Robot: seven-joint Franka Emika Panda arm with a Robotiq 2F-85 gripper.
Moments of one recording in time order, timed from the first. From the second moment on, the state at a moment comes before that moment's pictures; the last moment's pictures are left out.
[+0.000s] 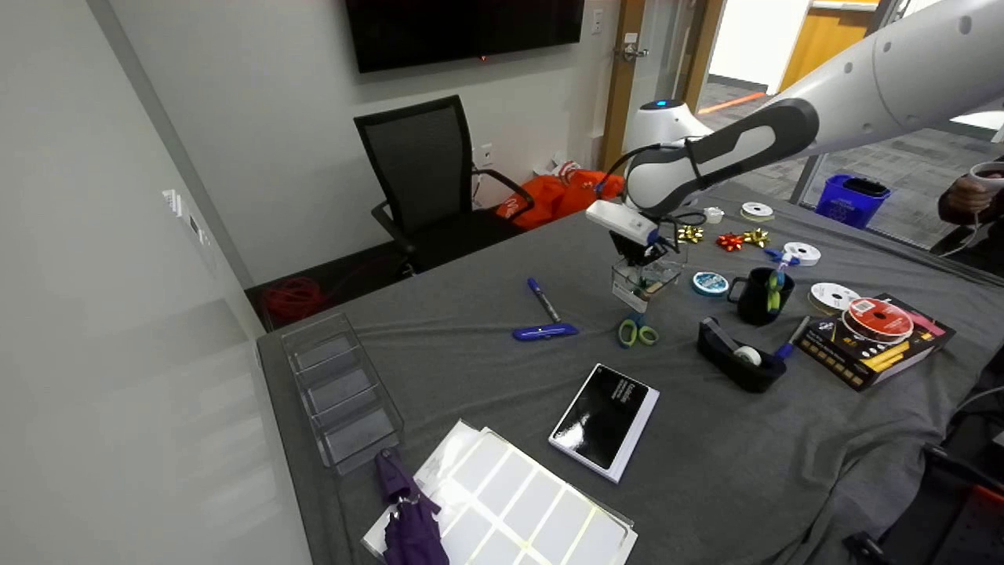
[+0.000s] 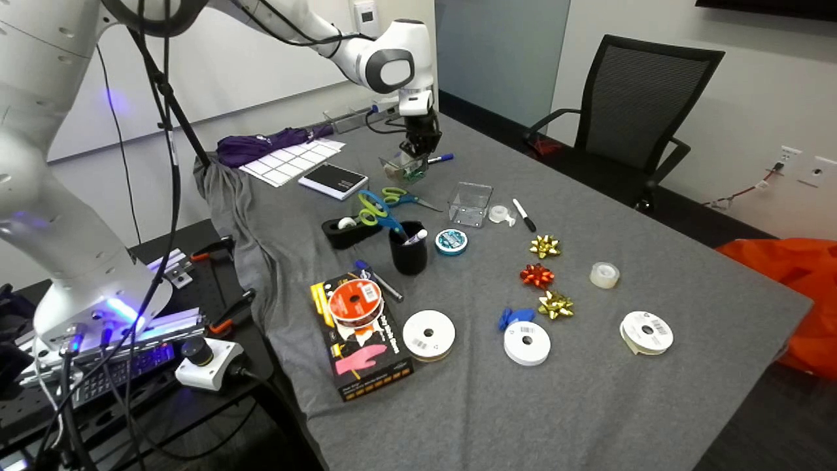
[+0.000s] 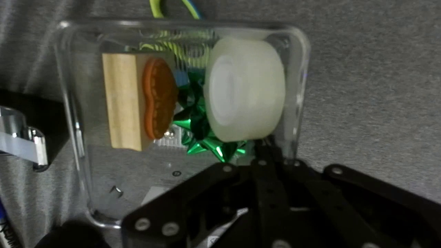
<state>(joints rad) 0.10 0.81 -0.13 -1.44 0.04 2.27 1.45</state>
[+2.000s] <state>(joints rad) 0.07 1.21 -0.16 -0.76 -0.01 2.00 1.65</state>
